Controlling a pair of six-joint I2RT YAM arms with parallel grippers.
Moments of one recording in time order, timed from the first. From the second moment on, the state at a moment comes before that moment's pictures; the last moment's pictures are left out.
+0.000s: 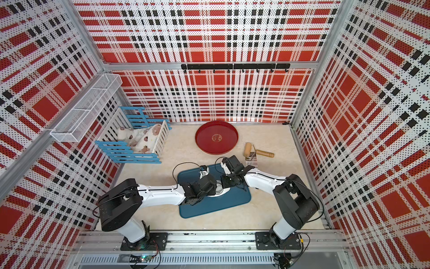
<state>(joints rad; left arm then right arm) -1.01 1.67 0.82 -0.09 -0.33 -0.95 0.65 1.60 0.87 -0.34 -0.22 0.39</state>
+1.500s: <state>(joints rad) -1.04 1.66 0.91 -0.20 -0.32 -0.90 0.66 1.52 0.94 -0.54 -0.16 0.39</state>
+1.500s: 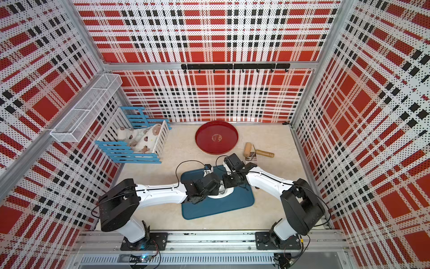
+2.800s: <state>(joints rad) -0.97 1.55 0.97 -0.19 -0.40 -0.81 0.66 1.44 1.15 -0.57 -0.14 0.43</state>
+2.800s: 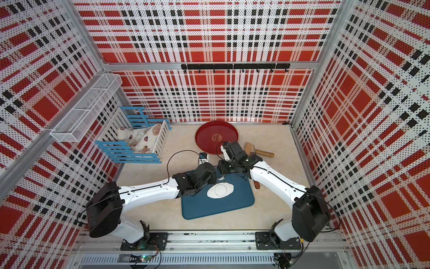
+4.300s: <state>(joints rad) -0.31 1.66 0.83 -0.03 -0.30 -0.70 0.51 0.92 0.77 -0.35 0.15 0.32</state>
